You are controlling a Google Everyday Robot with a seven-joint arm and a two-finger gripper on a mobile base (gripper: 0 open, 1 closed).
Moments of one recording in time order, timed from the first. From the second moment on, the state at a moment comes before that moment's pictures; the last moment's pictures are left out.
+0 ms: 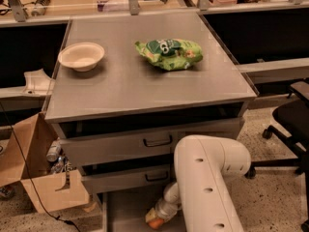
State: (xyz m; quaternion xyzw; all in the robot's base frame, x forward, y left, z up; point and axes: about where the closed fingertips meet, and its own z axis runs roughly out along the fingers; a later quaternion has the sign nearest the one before) arm 0.461 -0.027 0.123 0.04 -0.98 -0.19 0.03
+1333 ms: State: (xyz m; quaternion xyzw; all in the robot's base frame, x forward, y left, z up) arm 0.441 -0.070 0.151 0.01 -0.98 -0.19 0.01
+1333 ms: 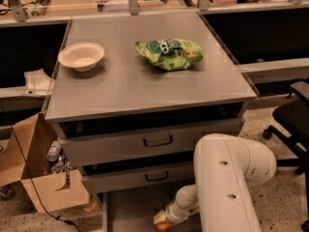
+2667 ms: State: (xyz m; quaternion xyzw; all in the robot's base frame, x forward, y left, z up) arm 0.427 -0.143 0.273 0.00 -0.99 -0.15 -0.06
